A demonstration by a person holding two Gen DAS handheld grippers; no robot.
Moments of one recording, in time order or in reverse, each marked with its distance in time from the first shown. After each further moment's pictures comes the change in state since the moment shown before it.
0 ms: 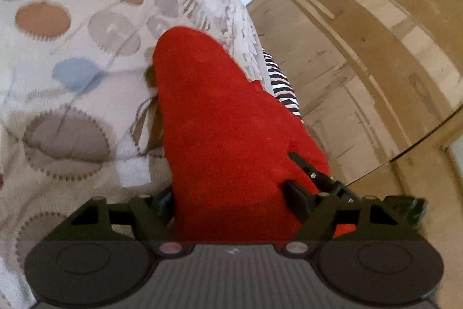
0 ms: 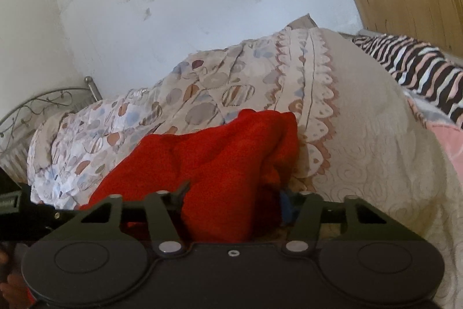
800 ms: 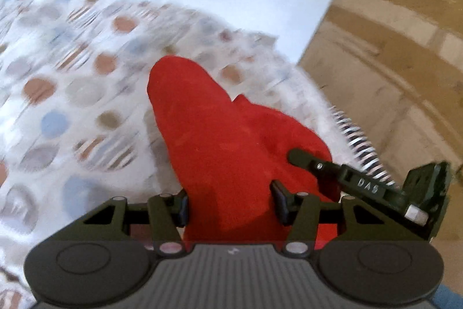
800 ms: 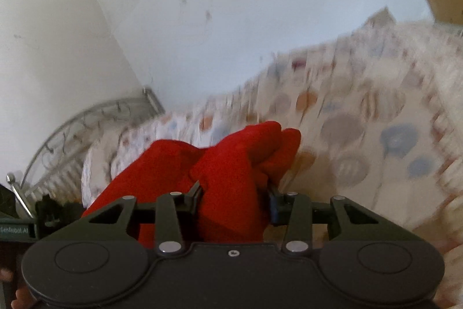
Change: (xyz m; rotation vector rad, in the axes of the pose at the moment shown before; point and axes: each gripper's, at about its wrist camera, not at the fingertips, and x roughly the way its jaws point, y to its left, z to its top) left arm -0.156 0.051 0.068 0.170 -0.192 0.369; right arm 0.136 0.159 0.030 0.037 0.012 0.265
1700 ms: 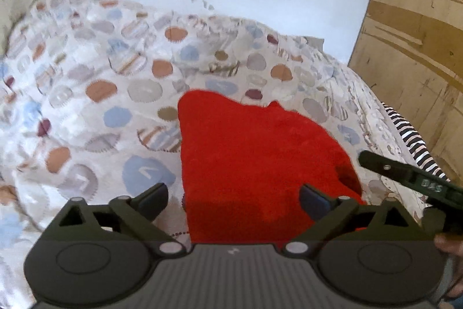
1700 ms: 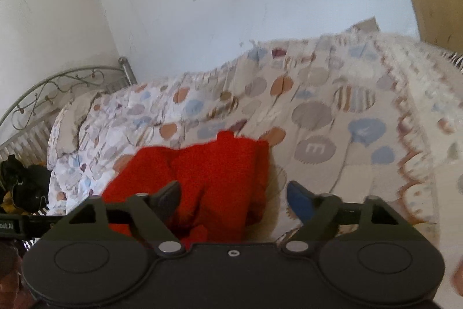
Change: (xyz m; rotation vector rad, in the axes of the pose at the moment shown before) left arm -0.037 -0.030 -0.032 0.052 -0.085 0.262; right arm -0.037 0.016 -0.018 -0.143 0.017 -0.158
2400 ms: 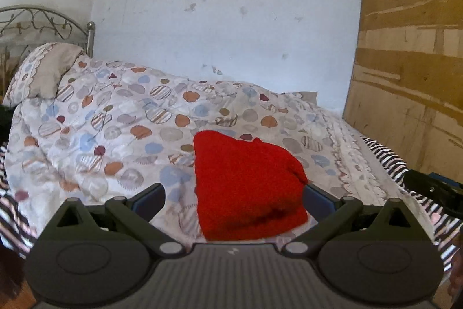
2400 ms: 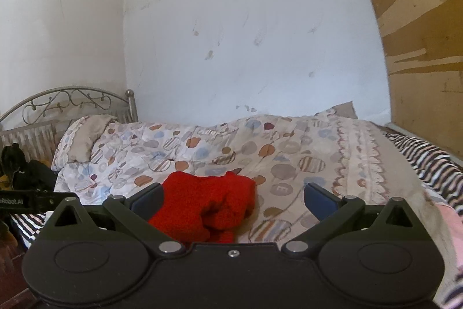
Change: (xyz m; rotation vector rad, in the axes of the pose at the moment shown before) left arm -0.178 -0.049 -0.092 0.020 -0.271 0.065; right arm -0.230 0.066 -0.052 -0.186 -0.247 -0.097
